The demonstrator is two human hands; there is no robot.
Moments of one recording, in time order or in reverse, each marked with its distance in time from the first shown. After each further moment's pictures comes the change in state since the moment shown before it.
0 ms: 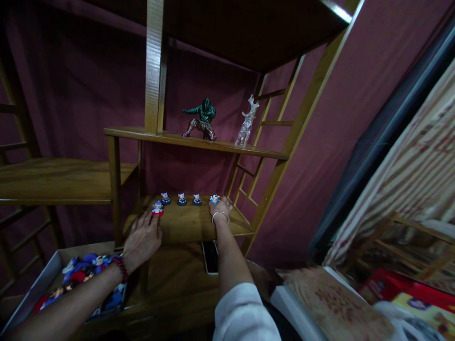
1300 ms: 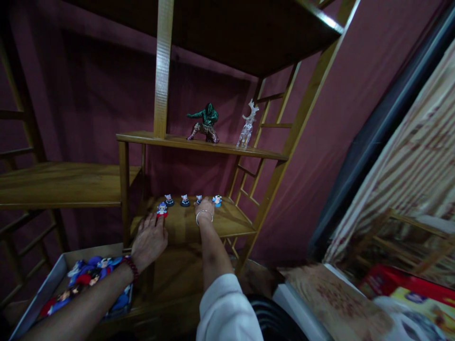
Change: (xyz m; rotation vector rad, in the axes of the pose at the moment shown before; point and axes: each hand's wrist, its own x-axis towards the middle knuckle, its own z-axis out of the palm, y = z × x) left_hand 0.000 -0.002 0.001 0.005 -0.005 -0.003; right_hand -0.039 -0.060 0.021 -0.120 -0.077 -0.108
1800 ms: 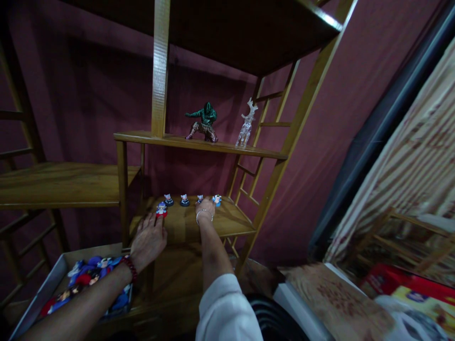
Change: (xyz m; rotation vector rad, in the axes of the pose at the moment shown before) left_hand -0.001 0.001 -0.002 0.001 0.010 0.003; right_hand 0.001 0.004 0.000 0.009 0.014 0.046
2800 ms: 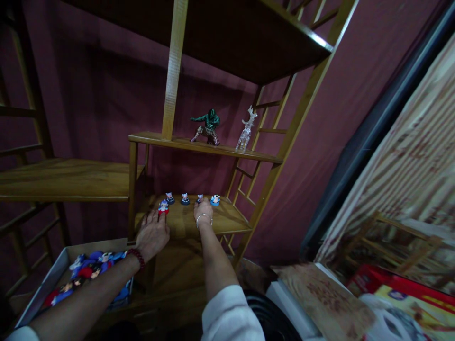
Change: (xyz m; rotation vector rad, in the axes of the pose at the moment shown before) left_hand -0.002 0.000 -0.006 -0.037 -0.004 -0.006; right_hand -0.028 0.001 -0.007 0.175 0.044 -0.078
